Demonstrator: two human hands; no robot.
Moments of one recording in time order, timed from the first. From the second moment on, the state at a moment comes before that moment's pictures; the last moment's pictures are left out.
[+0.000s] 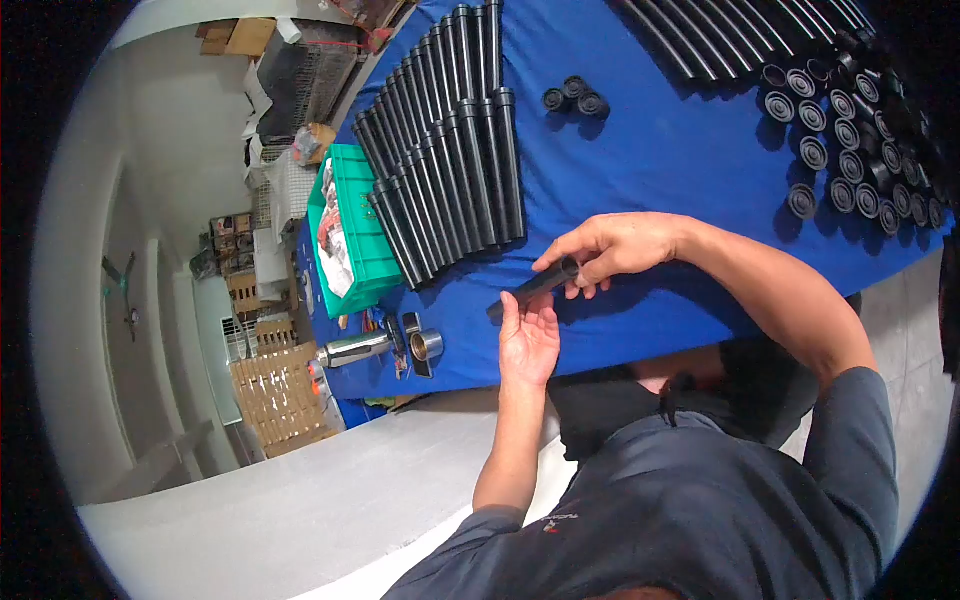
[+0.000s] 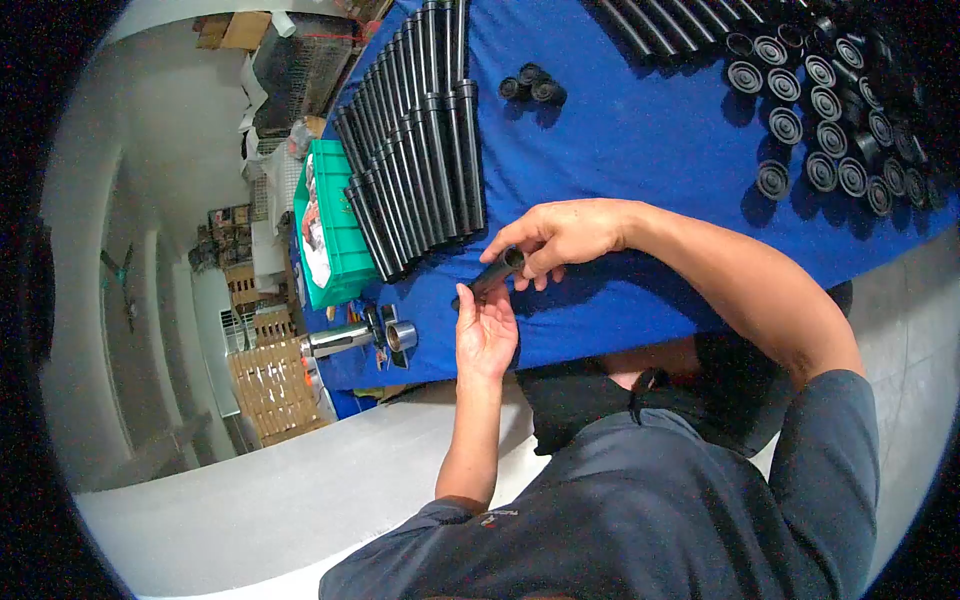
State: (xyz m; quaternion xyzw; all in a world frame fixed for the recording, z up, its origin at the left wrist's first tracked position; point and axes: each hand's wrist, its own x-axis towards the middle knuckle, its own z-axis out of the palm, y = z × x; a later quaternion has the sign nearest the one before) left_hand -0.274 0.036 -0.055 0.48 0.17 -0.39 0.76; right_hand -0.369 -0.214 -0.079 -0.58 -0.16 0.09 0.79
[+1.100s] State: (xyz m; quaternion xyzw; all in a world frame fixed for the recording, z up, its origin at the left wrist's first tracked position) left_hand -0.302 -0.001 -0.068 0.25 0.02 -0.52 0.81; right_hand -0.368 -0.217 -0.074 -0.59 -0.12 0.03 0.80
